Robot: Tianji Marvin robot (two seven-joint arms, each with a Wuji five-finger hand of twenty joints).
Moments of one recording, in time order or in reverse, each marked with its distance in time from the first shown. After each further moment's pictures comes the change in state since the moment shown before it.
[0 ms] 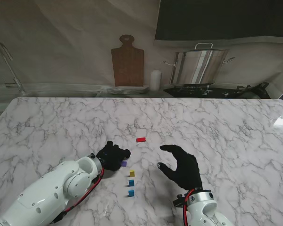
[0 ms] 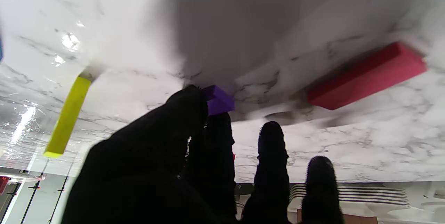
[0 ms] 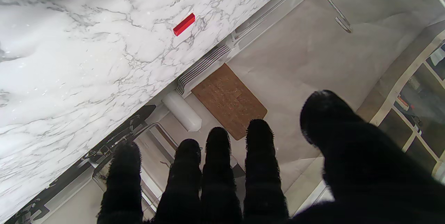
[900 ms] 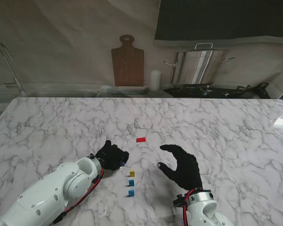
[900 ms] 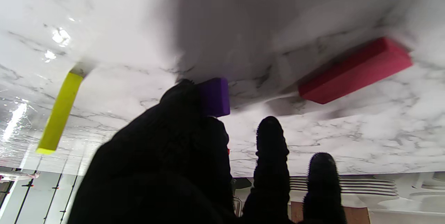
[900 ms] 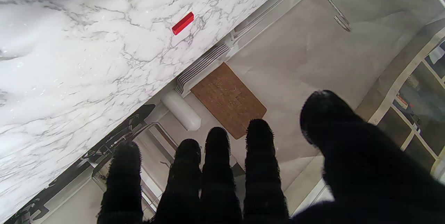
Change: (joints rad) left arm 0.017 0.000 -0.012 -0.010 0.021 0.022 0.025; right arm 0.001 -0.001 0.001 0.002 0.002 -0.006 -0.004; left_hand 0.035 0.030 -0.136 -0.034 0.207 -0.215 0.264 -0.001 0.125 -0.087 0.317 0.158 0.050 0.002 0.119 0.140 0.012 0.025 0.051 0.000; right_hand 0.000 0.000 0.000 0.000 0.002 0.000 0.000 0.000 0.000 0.008 0.000 0.001 0.000 0.000 0.000 0.000 0.000 0.000 0.000 0.000
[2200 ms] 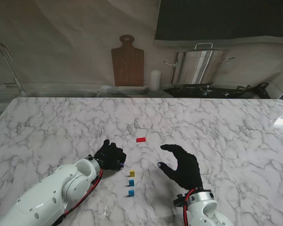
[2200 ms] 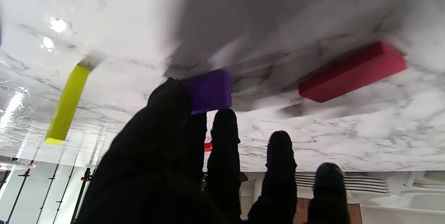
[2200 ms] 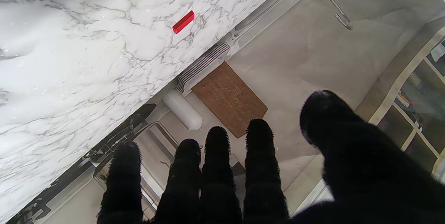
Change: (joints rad) left arm 0.040 -0.004 -0.040 -0.026 0.001 0.002 0.013; right arm 0.000 -0.001 0.003 0.000 0.006 0.000 -0.001; left_hand 0.007 0.083 -0.222 0.047 0.195 0.032 -0.089 -0.269 -0.140 0.130 -0.508 -0.136 -0.160 0.050 -0.198 -0.151 -0.025 0.000 -0.217 0.047; right_hand 0.000 0.001 0.000 0.001 0.001 0.001 0.000 0.000 0.001 0.001 0.010 0.009 0.000 0.001 0.000 0.000 0.000 0.000 0.000 0.001
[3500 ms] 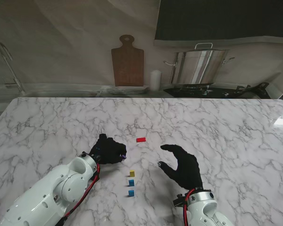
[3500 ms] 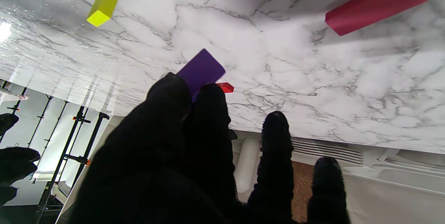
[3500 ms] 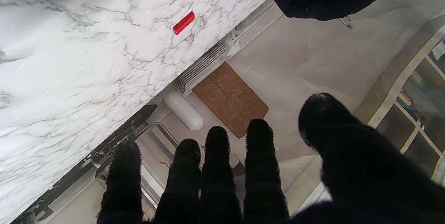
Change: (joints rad) left arm 0.126 -0.021 -0.155 -0.171 -0.092 0.042 0.015; right arm 0.001 -0.001 0.000 0.003 0.010 0.000 0.001; left_hand -0.025 -0.057 0.060 -0.002 0.031 -0.085 -0.010 -0.046 0.363 -0.131 0.009 -0.065 0.213 -0.046 0.081 0.025 0.000 -0.001 0.137 0.044; right_hand 0.000 0.023 -0.001 0.000 0.001 0.001 0.000 0.000 0.003 0.001 0.001 0.000 0.000 0.004 0.000 0.000 0.000 0.000 0.009 0.000
